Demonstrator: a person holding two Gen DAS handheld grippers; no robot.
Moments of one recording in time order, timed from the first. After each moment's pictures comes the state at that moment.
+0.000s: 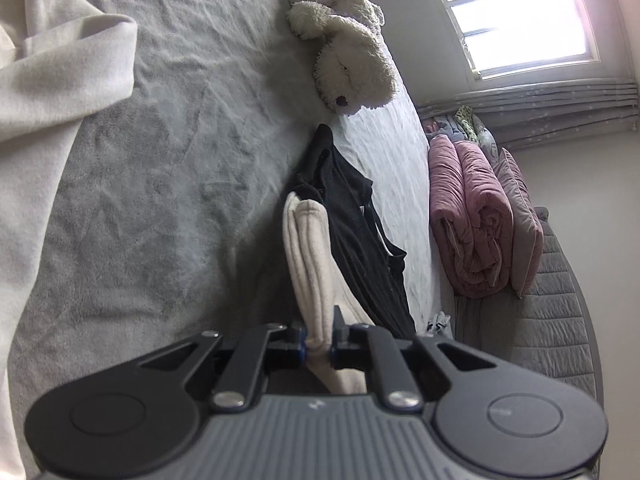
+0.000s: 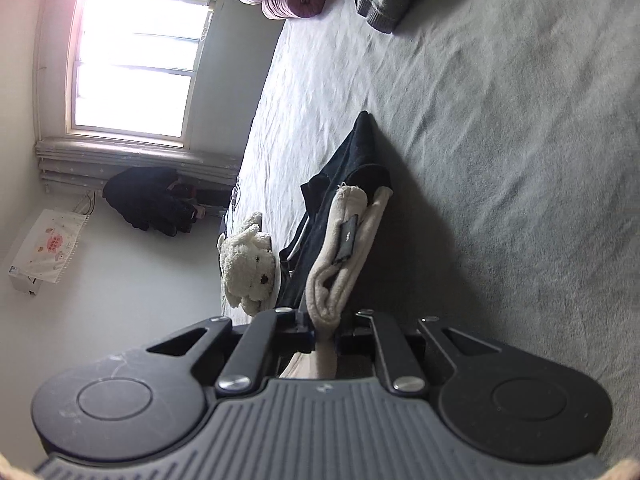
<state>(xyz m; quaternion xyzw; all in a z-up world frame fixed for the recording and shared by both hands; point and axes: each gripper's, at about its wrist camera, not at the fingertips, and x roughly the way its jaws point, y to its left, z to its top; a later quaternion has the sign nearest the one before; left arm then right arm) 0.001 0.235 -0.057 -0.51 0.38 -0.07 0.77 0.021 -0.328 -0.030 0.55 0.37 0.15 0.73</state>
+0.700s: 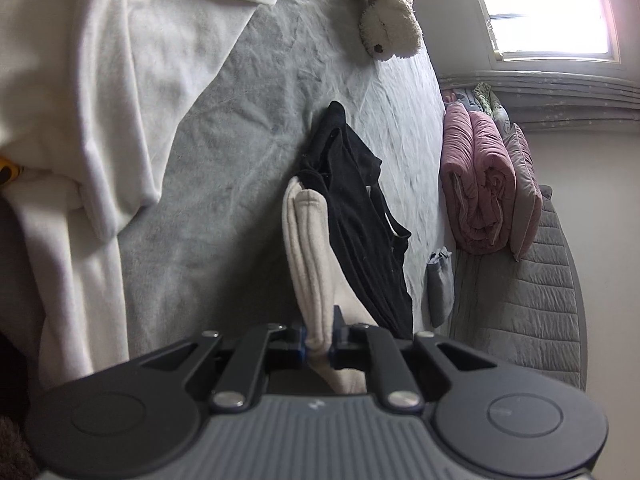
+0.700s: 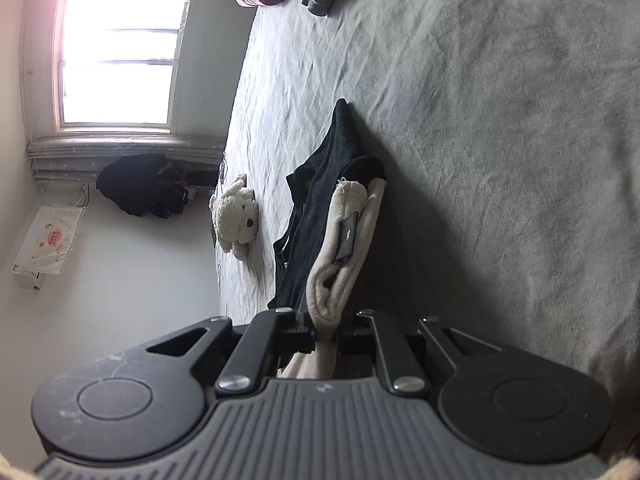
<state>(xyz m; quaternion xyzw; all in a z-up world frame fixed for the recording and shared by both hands) -0.138 0.227 -0.060 -0.55 0.44 -0.07 0.71 -0.096 -0.355 -0.030 0.57 0.41 0.14 0.70</state>
